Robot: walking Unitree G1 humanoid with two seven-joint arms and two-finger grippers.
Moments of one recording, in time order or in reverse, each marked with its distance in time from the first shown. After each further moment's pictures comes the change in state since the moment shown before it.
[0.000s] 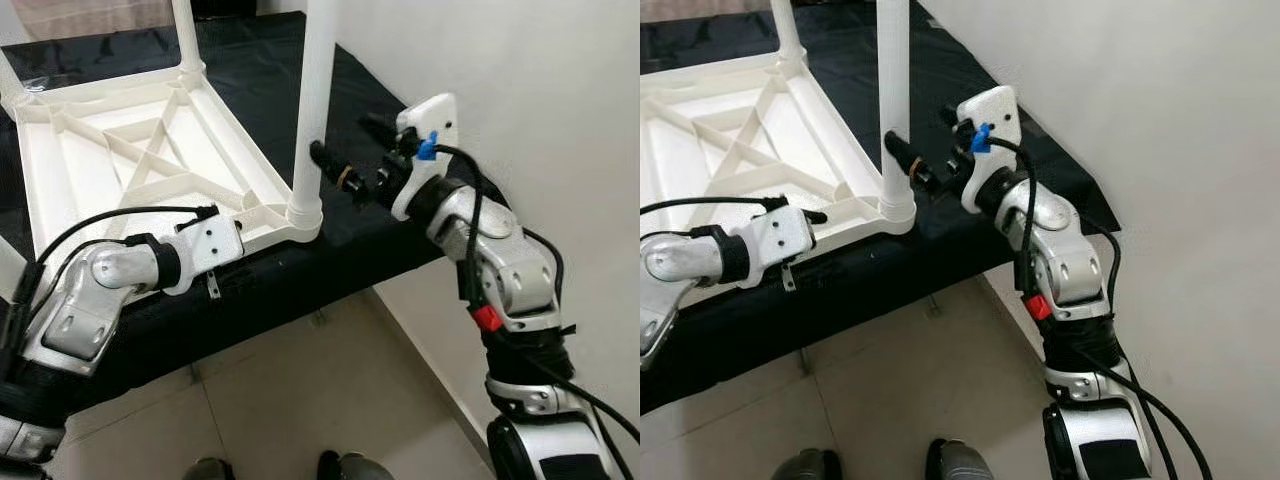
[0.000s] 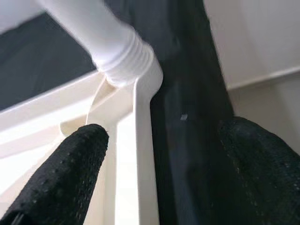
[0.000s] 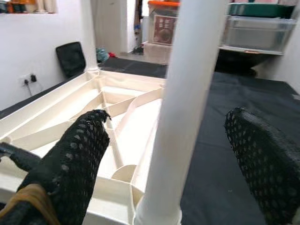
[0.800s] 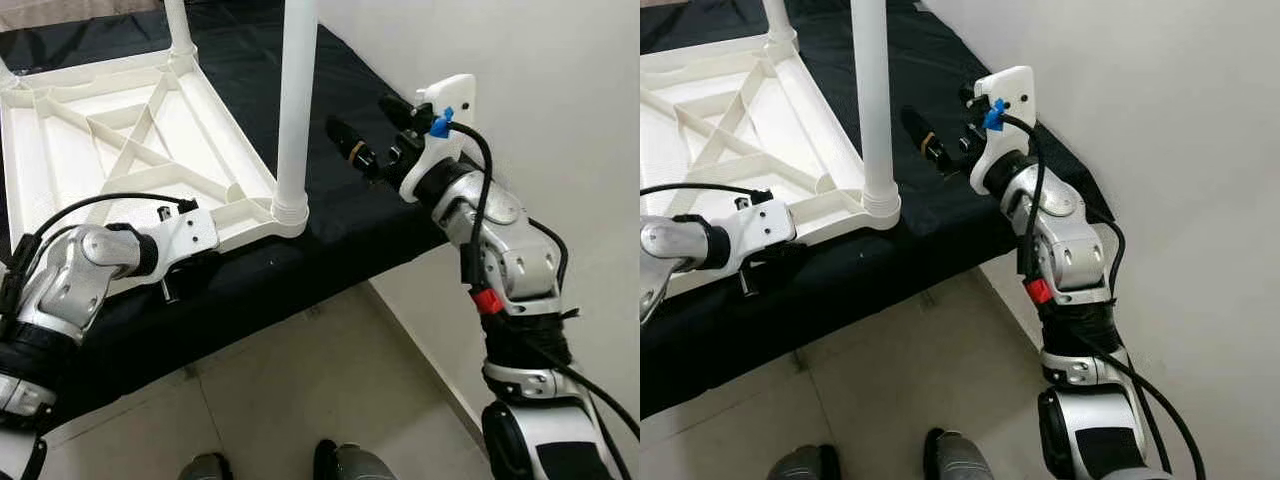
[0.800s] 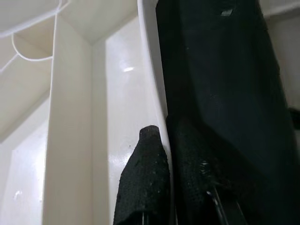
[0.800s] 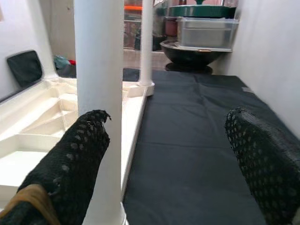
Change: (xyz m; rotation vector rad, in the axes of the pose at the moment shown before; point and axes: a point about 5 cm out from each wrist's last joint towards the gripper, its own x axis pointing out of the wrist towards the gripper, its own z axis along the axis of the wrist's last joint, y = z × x) left arm -0.001 0.033 -0.045 0.065 0.281 -0.052; right arm 0.005 -0.017 0.013 -0.021 -0.046 -0.158
